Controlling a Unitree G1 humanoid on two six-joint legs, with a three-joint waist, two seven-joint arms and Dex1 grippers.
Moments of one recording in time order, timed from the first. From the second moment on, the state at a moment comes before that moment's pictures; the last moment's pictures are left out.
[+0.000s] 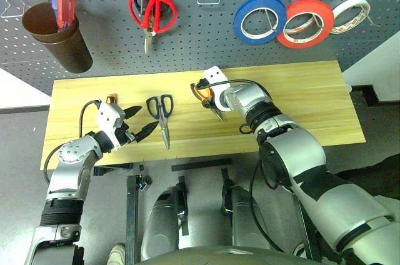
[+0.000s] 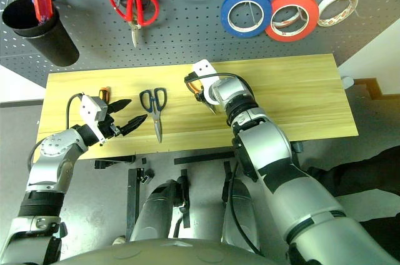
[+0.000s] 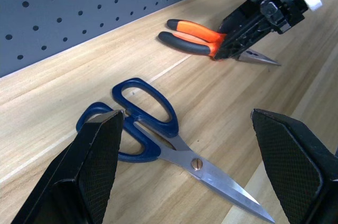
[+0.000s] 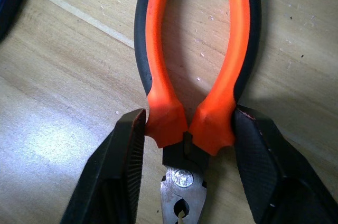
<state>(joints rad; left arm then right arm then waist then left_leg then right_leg) -0.24 0.53 0.14 0.15 -0.34 0.07 -0.85 -1.28 -0.06 0.11 1.24 -0.07 0.57 0.42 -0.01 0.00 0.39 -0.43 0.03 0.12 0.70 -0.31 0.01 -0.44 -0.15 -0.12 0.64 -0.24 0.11</state>
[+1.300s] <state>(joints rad) -0.40 0.57 0.30 -0.04 -0.73 0.17 -1.02 -1.03 -0.29 -0.16 -0.05 0.47 0.92 0.71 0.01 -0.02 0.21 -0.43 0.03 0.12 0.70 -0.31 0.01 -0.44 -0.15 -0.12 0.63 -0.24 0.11</state>
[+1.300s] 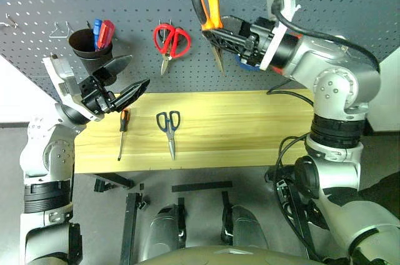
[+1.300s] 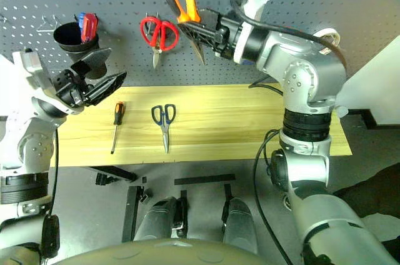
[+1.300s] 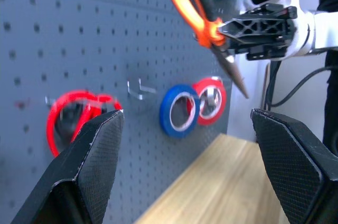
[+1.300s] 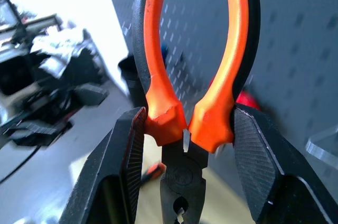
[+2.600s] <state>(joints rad) -0.37 0.58 0.29 -0.01 -0.63 0.17 -0.99 -1.32 -0.16 -0.04 0.90 0.14 0.20 0.46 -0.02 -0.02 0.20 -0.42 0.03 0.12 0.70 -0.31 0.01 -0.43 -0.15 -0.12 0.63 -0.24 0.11</state>
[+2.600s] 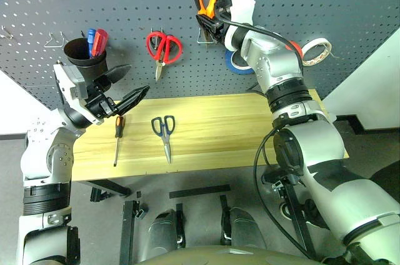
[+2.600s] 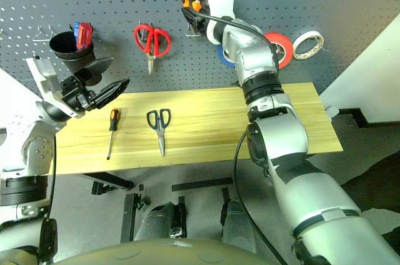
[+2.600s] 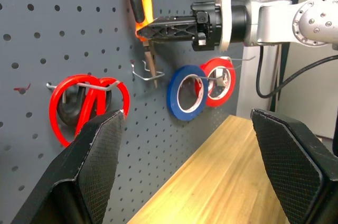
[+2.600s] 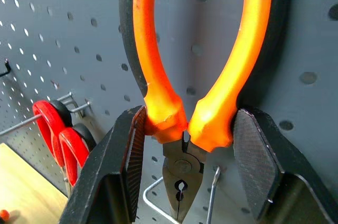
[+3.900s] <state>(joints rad) -0.28 0.35 0.01 -0.11 -0.30 0.67 -0.31 -0.80 -0.59 0.16 0.20 0.36 0.58 1.13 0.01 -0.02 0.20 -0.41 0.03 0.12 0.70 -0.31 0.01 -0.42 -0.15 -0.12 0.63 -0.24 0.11</state>
